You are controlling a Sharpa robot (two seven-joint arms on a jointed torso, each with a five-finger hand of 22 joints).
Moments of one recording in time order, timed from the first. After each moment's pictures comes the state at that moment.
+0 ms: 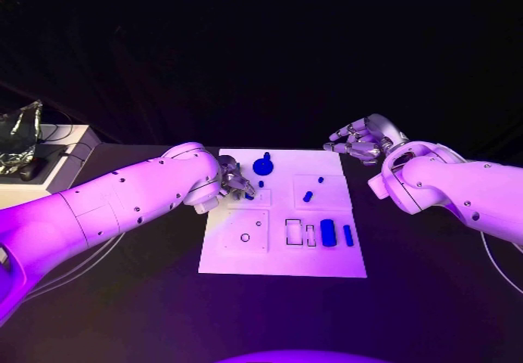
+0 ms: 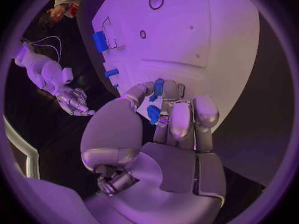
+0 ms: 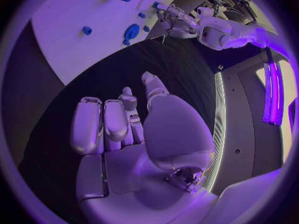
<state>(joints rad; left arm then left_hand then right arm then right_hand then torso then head) 1.25 -0.50 0.03 1.18 -1.03 0.05 -0.58 1.06 -0.08 0.38 -0.06 0.58 1.11 0.06 0.26 0.73 1.28 -0.01 0.75 0.62 1.43 -0.11 1.27 1.14 0.08 1.25 -0.11 1.27 1.19 1.33 -0.87 -0.10 1.47 -0.88 -0.60 -0.11 1.25 -0.07 -0.05 0.04 0.46 1.05 0.12 0.11 0.20 1.14 0.03 1.02 1.10 1.44 -0.05 1.21 1.06 0.07 1.47 -0.06 1.21 1.31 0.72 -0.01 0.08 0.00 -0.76</state>
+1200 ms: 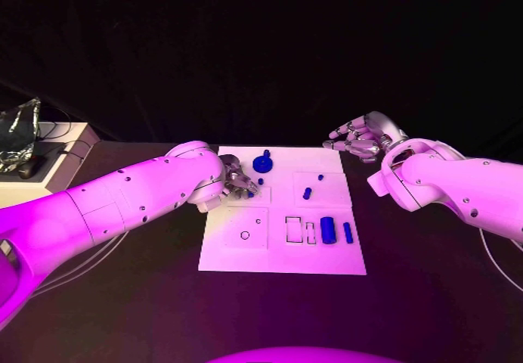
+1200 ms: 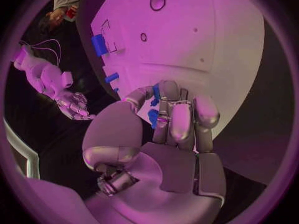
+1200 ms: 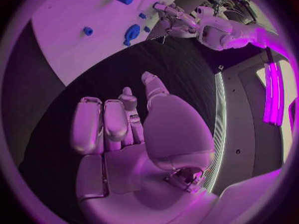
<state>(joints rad) 1.25 -0.48 0.03 1.17 -1.06 0.07 -0.59 1.05 -0.06 0.37 -0.05 0.57 1.19 0.01 0.27 0.80 1.28 -0.01 0.76 0.65 1.44 -0.10 1.29 1.16 0.08 1.26 -0.10 1.27 1.22 1.32 -0.87 -0.10 1.46 -0.88 -0.60 -0.11 1.25 -0.07 -0.04 0.03 0.47 1.05 0.12 0.10 0.20 1.14 0.03 1.02 1.10 1.44 -0.05 1.21 1.06 0.07 1.47 -0.06 1.21 1.31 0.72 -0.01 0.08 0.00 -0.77</state>
